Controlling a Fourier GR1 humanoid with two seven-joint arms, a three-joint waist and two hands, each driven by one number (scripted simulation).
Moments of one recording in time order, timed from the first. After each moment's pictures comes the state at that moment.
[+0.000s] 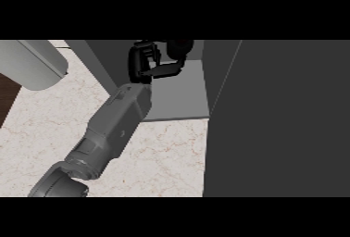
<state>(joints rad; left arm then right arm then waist) -1.12 0.00 0.03 -0.25 0.50 0.41 -0.71 -0.05 -0.01 0.07 -2.45 -0.13 0.19 0.59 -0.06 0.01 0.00</state>
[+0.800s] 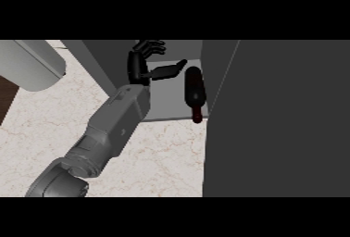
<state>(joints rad) -1.16 0.00 0.06 -0.13 0.47 0.43 -0.75 -0.06 -0.02 0.07 -2.45 -0.13 0.19 0.58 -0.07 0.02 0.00</state>
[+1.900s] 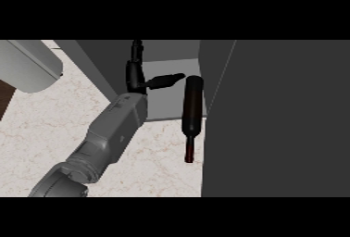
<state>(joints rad) -1.10 0.00 0.06 -0.11 0.42 0.48 -0.82 -0.08 -0.01 0.10 -2.44 -0.13 0.18 0.59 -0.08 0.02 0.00</state>
